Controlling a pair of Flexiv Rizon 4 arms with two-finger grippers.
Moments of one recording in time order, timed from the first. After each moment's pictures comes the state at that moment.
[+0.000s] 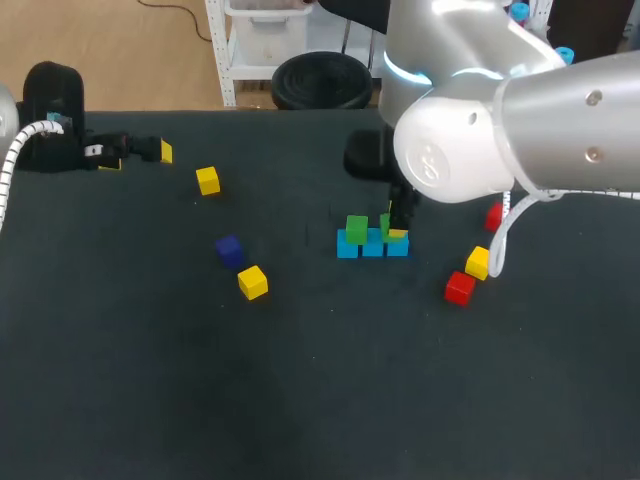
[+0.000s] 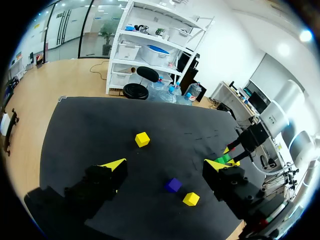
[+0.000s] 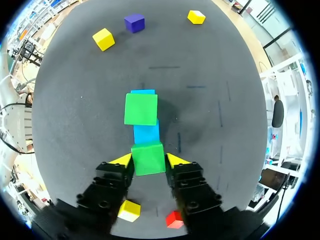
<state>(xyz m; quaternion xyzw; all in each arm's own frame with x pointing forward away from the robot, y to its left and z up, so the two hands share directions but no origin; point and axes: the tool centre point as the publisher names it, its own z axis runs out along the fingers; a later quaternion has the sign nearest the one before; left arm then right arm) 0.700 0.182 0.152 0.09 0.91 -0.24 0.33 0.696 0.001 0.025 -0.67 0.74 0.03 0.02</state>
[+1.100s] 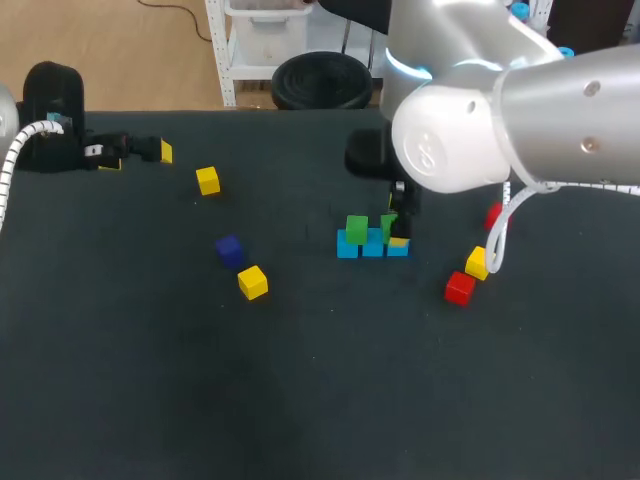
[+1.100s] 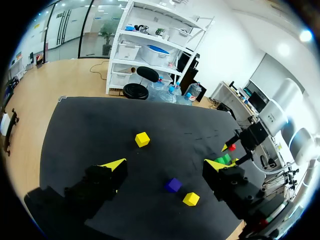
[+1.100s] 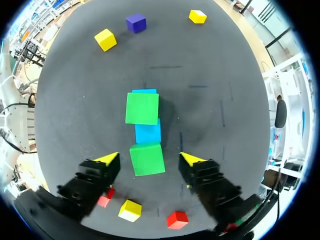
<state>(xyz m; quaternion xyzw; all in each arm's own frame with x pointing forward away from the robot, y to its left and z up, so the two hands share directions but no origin) 0.700 0.182 0.152 0.09 0.91 -0.24 0.33 0.695 0.001 0.024 -0.67 0.74 0.04 0.01</state>
